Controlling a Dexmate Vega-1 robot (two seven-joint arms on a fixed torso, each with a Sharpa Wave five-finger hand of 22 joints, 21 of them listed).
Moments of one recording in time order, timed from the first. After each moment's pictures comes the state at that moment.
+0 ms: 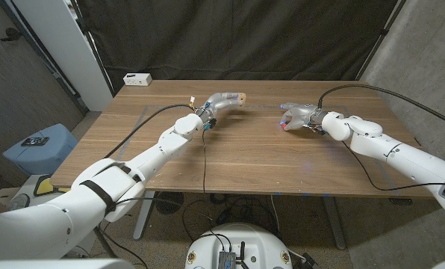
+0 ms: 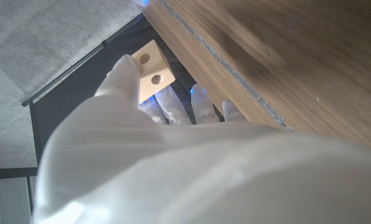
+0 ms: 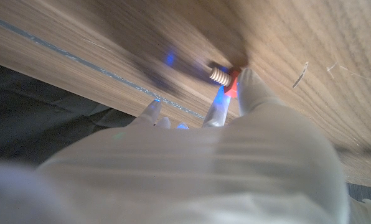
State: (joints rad) left arm 0.40 0.25 0.68 -0.80 -0.28 -0.35 -0.09; left_hand 0.97 0.03 0.33 -0.15 0.19 0.87 -0.22 0.22 0.19 0.82 -0.23 0.34 0.48 0.44 -0.04 0.25 0.22 0.08 0.13 0.20 0.18; right arm -0.50 -0.83 -0.79 -1.34 -0.57 0.08 0.08; right_hand 0.87 -0.06 0.44 -0.16 0.18 0.68 -0.21 0.47 0.28 -0.01 -0.06 0.20 0.19 -0.07 0.00 0.21 0.20 0.17 0.02 0.19 0.17
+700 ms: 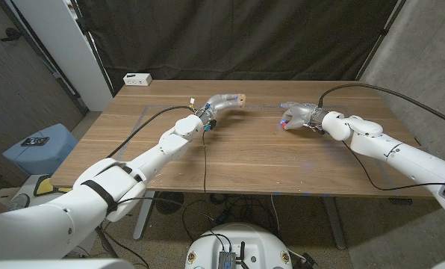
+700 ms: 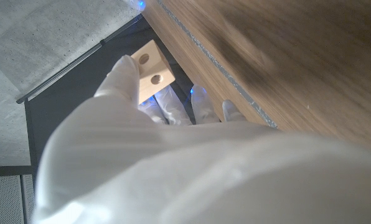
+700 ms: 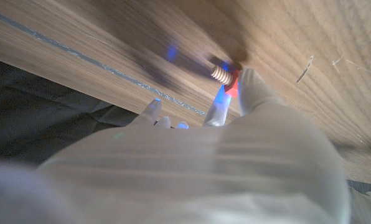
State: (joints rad) left arm 0.39 0.24 0.68 -0.77 -0.29 -0.35 -0.10; left_hand 0.97 0.03 0.32 -0.14 0.19 0.86 -0.22 0.21 0.19 0.82 -0.23 0.34 0.48 0.44 -0.04 0.25 0.22 0.08 0.13 0.20 0.18; right arm -0.50 -0.83 -0.79 -1.34 -0.56 0.08 0.07; right_hand 0.87 -0.06 0.43 -0.16 0.18 0.70 -0.21 0.49 0.29 0.00 -0.06 0.20 0.19 -0.06 0.00 0.21 0.20 0.17 0.01 0.19 0.17
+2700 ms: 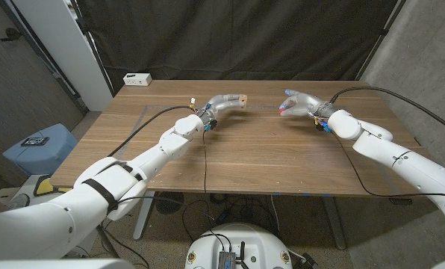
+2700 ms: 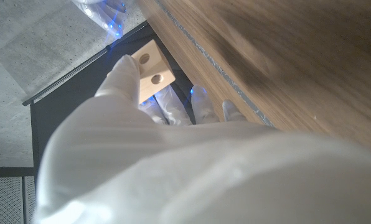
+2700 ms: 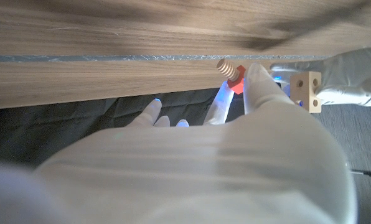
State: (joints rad) left arm 0.39 0.24 0.68 -0.77 -0.31 -0.35 -0.14; left_hand 0.98 0.04 0.31 -0.15 0.20 0.87 -0.21 0.21 0.19 0.83 -0.22 0.33 0.48 0.44 -0.04 0.25 0.22 0.08 0.13 0.20 0.18; right arm -0.65 -0.82 -0.59 -1.43 -0.16 0.10 -0.02; right_hand 0.88 -0.06 0.41 -0.15 0.18 0.75 -0.19 0.55 0.32 0.04 -0.05 0.20 0.19 -0.06 0.01 0.21 0.21 0.17 0.01 0.19 0.17
